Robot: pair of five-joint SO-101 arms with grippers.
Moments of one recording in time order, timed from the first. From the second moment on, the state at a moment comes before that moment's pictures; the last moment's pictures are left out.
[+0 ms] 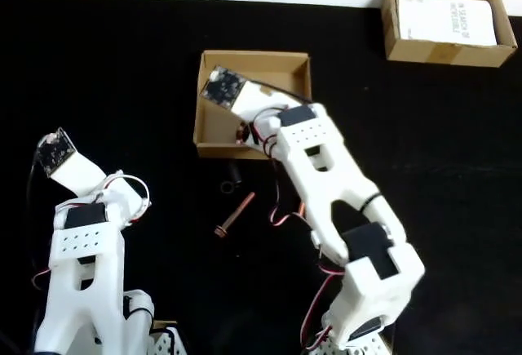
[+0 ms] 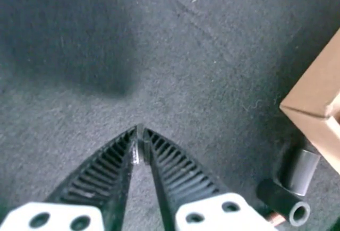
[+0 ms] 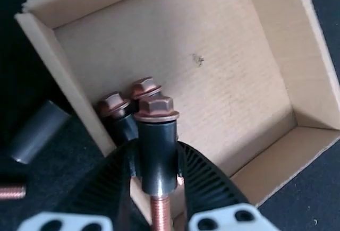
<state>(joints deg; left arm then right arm) -18.2 -43.8 69.3 42.7 33.1 -27.3 12.6 9.4 43.3 45.9</state>
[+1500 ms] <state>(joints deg) -30.5 -43.8 69.6 36.4 33.1 -41.4 -25.3 53.5 39.9 17.3</state>
